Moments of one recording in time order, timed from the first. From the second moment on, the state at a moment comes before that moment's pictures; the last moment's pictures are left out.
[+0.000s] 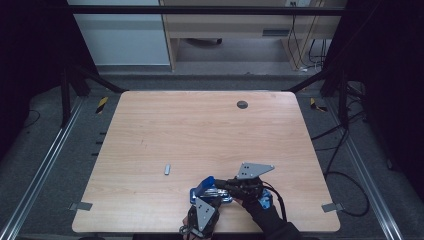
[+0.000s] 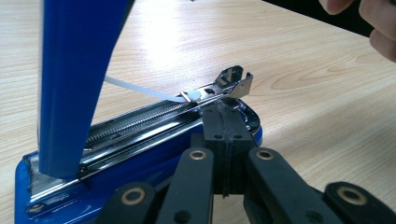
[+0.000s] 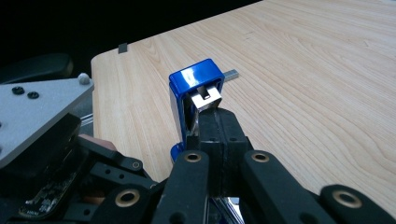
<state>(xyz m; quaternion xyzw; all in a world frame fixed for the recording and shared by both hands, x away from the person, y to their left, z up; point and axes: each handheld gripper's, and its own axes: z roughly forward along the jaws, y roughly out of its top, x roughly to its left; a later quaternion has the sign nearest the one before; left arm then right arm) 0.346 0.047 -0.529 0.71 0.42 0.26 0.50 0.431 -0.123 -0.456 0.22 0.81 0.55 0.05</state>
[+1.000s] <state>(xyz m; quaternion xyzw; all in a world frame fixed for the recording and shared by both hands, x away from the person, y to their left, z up) 0.346 0.046 -0.530 0.71 0.42 0.26 0.50 0.433 -0.098 -0.447 0.20 0.81 0.55 0.04</state>
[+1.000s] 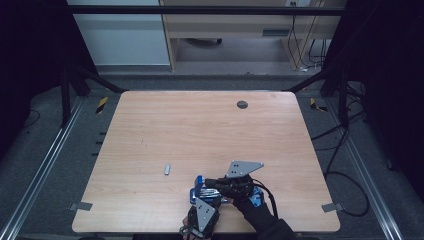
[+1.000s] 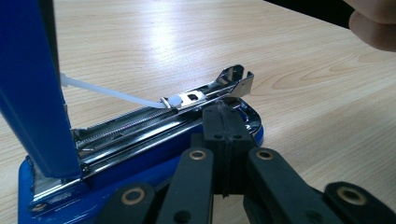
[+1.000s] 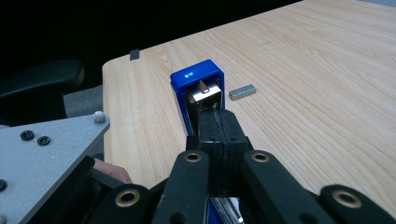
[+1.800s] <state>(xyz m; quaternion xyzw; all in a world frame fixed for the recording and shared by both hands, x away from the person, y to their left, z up) 0.345 0.046 -0.530 0.71 0.42 0.26 0.50 0.439 -0.080 -0.448 0.19 0.82 0.54 0.02</state>
